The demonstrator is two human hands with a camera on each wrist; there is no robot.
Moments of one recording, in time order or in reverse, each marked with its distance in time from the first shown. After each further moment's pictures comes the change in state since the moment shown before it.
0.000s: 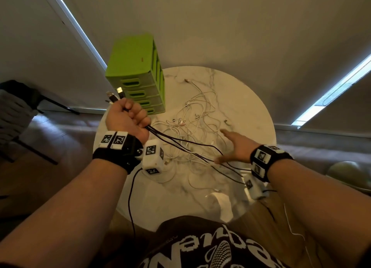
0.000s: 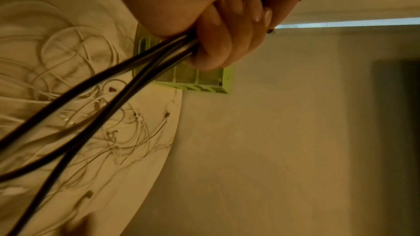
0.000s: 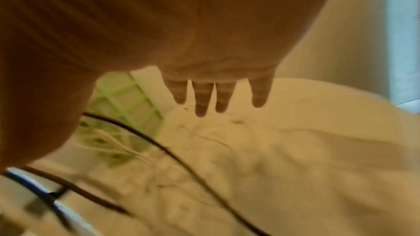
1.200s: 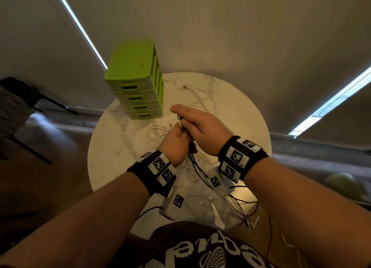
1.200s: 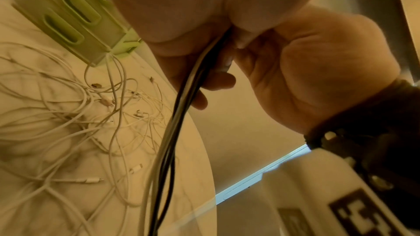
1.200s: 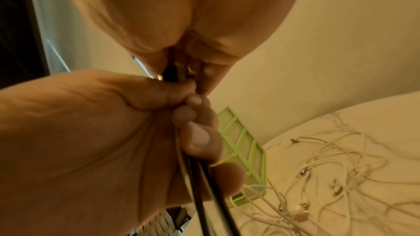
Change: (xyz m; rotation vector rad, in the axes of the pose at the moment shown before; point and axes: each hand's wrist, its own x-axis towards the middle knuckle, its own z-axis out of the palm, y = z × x) left_hand -0.037 -0.097 0.036 0.838 -0.282 -0.052; right_hand -0.014 -0.127 -0.039 0.210 0.373 -0.702
